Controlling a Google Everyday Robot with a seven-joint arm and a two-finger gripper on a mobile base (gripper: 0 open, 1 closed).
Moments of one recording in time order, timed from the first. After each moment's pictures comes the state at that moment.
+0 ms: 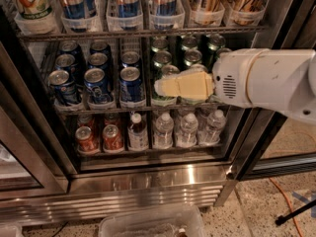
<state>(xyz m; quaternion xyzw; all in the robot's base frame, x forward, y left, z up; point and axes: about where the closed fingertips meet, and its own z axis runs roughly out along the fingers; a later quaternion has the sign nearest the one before) 0.497 -0.076 0.975 -0.25 0.80 0.17 0.52</state>
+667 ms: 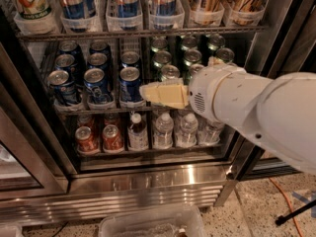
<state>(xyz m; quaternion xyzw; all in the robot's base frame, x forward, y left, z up) 0.508 -0.053 0.958 -0.23 0.78 0.13 0.57</state>
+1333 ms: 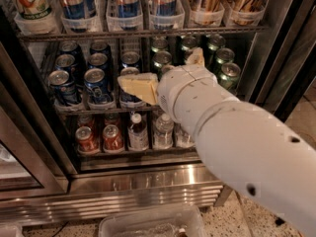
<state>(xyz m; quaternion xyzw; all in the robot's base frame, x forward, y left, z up) 0.515 -0.015 0.976 -0.20 0.74 0.07 0.64</state>
